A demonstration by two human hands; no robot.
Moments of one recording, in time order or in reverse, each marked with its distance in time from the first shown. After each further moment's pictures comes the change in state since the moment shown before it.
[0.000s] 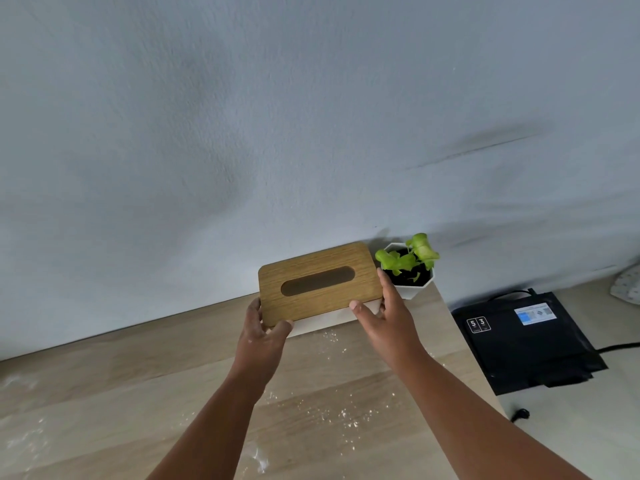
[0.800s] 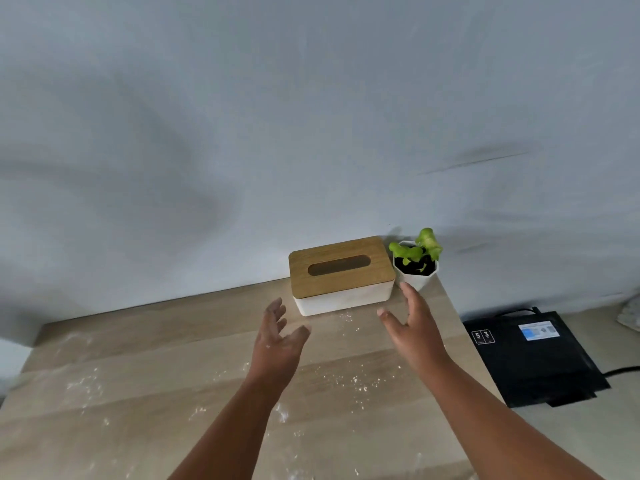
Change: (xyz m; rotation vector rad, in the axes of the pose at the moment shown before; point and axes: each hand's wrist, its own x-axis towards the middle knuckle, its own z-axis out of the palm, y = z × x) left_hand -0.087 -0.011 -0.028 0.003 0.048 0.105; right_hand -0.065 0.000 -0.018 -0.168 0.076 -0.064
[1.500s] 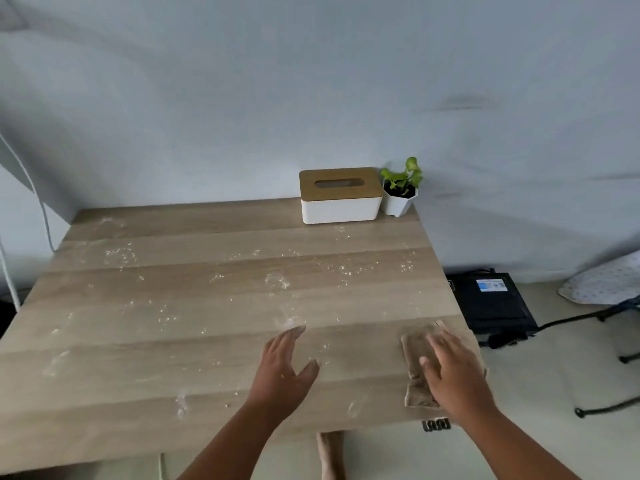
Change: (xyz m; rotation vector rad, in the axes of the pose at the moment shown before) left_hand -0.259 -0.134 -0.021 0.412 -0.111 0.203; right_hand -0.269 0.143 -0.079 -0.798 -0.108 -0.051
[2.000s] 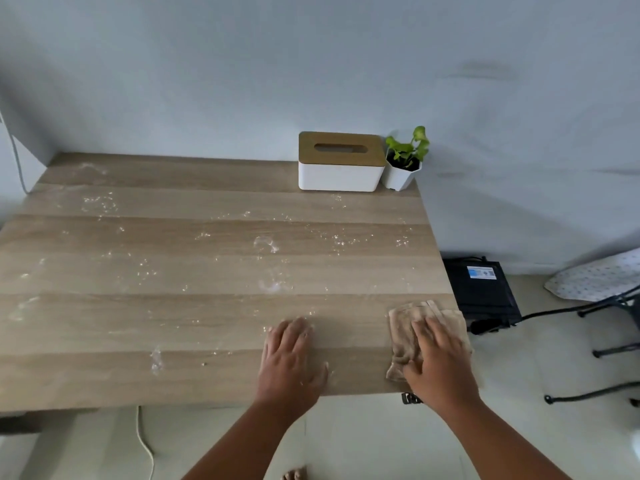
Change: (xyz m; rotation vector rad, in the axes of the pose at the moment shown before) left_hand -0.037 -0.006 0.073 0.349 0.039 0.121; right_hand -0.022 0.006 0.008 -0.159 -0.077 -0.054
